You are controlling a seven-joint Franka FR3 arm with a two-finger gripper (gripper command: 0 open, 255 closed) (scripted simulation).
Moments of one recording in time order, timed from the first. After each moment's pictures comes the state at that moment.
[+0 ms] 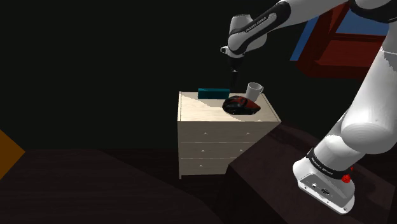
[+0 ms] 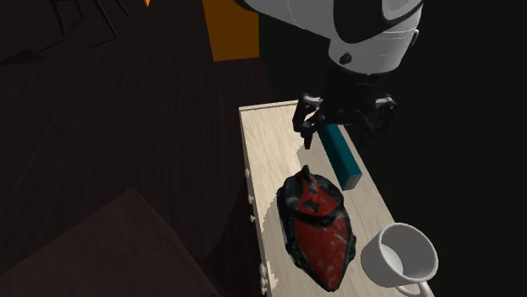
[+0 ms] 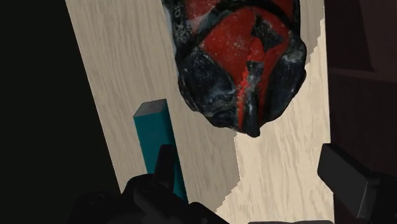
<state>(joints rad) 0.07 0.21 -0.16 -2.10 -0.04 2.24 -0.84</state>
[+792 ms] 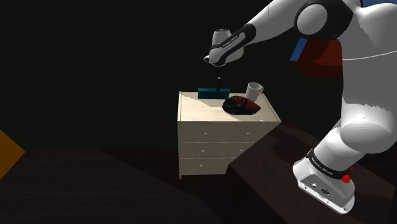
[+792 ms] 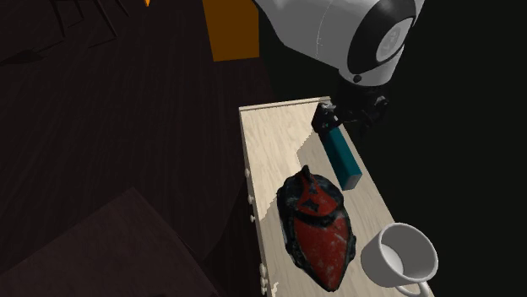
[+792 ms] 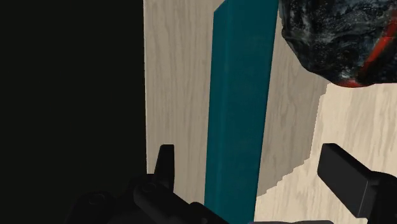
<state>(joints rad) 0.05 0.57 -0.10 -1.78 -0.01 2.32 -1.02</state>
